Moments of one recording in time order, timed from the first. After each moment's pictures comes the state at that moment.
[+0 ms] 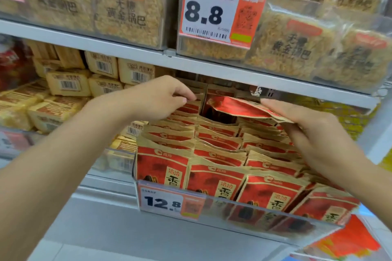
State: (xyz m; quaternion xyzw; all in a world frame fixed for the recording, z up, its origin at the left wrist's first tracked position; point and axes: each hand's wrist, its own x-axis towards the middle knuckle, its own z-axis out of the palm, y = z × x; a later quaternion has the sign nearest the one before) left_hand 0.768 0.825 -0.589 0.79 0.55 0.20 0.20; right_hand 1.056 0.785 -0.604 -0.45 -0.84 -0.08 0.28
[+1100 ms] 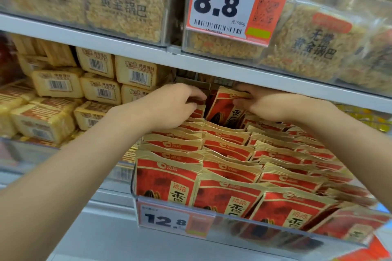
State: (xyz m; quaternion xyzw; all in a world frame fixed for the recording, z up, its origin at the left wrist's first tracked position) left_hand 0.777 0.860 -0.613 0.80 0.53 0.21 0.16; right_hand 0.988 0.886 -0.580 -0.60 -0.80 0.06 0.02
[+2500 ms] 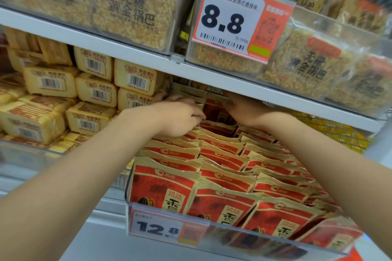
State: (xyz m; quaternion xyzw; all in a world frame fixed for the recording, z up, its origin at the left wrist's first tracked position) left_hand 0.784 0.878 -0.622 0.83 0.54 0.07 0.11; right_hand 0.975 0.917 -0.598 -0.62 -0.78 0.00 0.05
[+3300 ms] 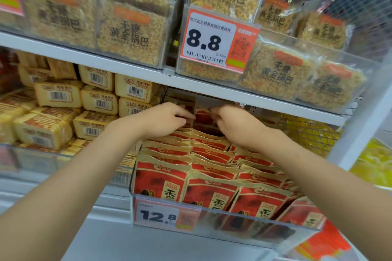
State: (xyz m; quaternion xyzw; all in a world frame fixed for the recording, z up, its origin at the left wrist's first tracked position) left_hand 0.772 0.853 -0.613 0.80 0.50 0.20 0.28; right_hand 0.970 0.860 -0.597 -0.55 -0.83 -0.06 0.06
